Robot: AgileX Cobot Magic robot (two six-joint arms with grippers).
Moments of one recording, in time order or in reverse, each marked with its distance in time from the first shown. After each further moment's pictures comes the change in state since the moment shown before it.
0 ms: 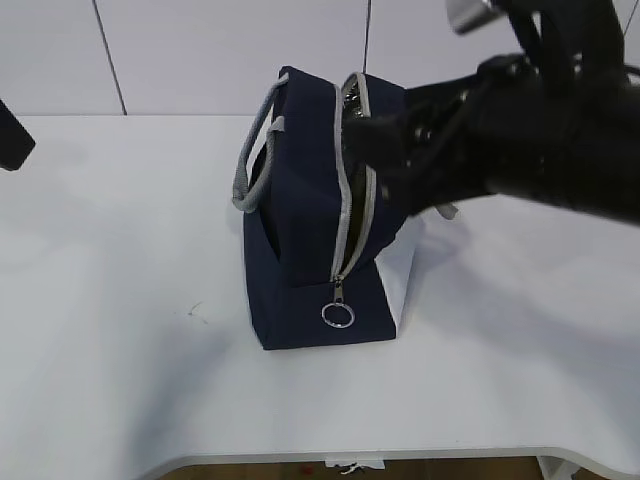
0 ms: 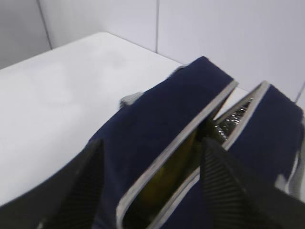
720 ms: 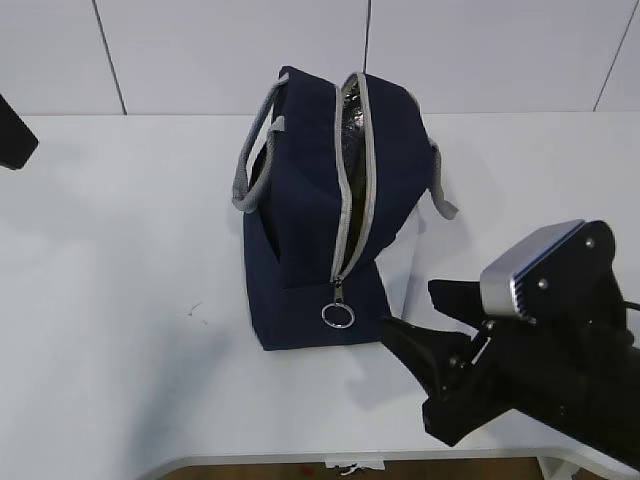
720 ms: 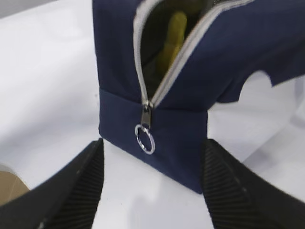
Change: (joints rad) left arm 0.000 0.000 0.000 -0.016 0.000 -0.002; right arm 0.051 0.096 0.485 -0.010 -0.536 0.093
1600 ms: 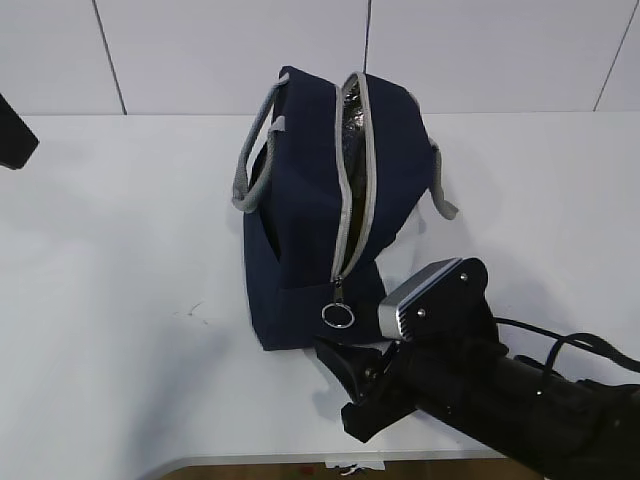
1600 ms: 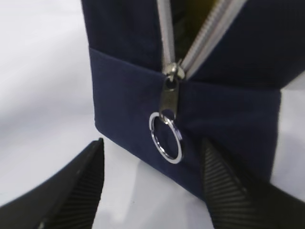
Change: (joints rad) left arm 0.000 0.000 0.000 0.000 0.000 -0.002; right arm 0.002 0.498 -0.123 -0.070 -0.368 0.041
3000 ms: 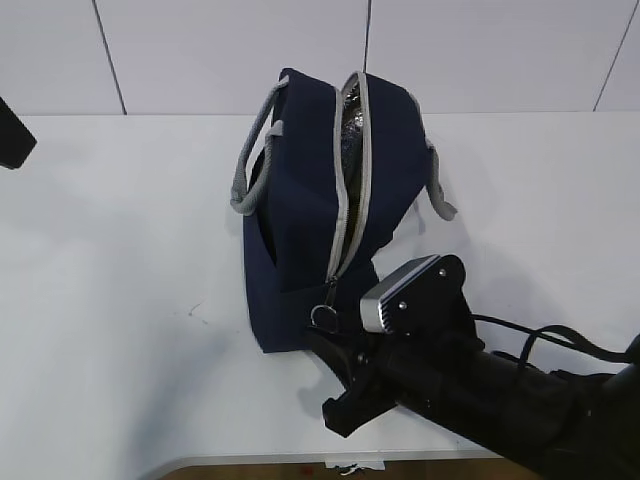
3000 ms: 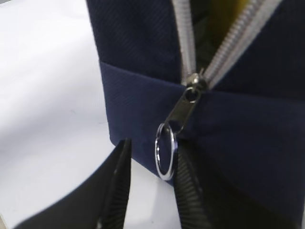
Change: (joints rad) left arm 0.000 0.000 0.000 -0.002 0.000 -0.002; right arm 0.000 0.051 -0.059 -0.058 -0.002 0.060
